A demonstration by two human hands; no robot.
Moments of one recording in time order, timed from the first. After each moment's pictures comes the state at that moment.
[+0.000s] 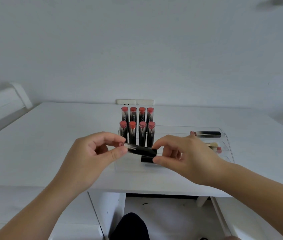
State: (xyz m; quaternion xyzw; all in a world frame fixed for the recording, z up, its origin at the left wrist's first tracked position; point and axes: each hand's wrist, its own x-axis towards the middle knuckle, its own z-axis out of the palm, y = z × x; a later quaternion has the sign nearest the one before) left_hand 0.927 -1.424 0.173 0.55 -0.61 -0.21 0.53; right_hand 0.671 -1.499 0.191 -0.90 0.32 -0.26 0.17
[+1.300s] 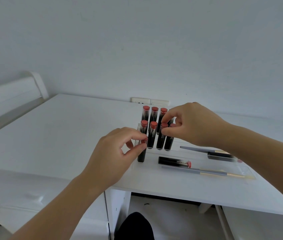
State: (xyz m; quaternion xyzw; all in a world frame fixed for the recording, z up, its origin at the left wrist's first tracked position) left_hand 0.927 -1.440 0.155 0.54 -0.68 -0.03 0.50; right_hand 0.726 -1.549 0.249 -0.90 0.39 -0.15 0.08
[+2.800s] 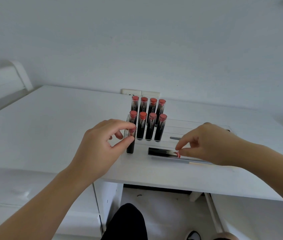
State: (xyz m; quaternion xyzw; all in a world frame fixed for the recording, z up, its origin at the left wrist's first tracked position) left_hand 0.923 -1.435 0.157 0.53 -0.69 0.01 0.49; right_hand 0.659 -1.525 0.219 -0.90 0.42 -0.02 0.06
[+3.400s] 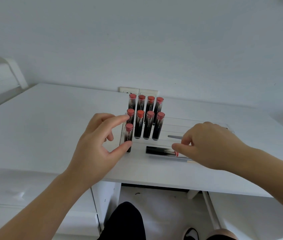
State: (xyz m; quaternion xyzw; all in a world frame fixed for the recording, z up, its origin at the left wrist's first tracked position) left_hand 0.928 -1.437 0.140 0.52 -0.68 0.04 0.52; right_hand 0.668 -1.513 0.213 -0.86 0.51 -0.02 -0.04
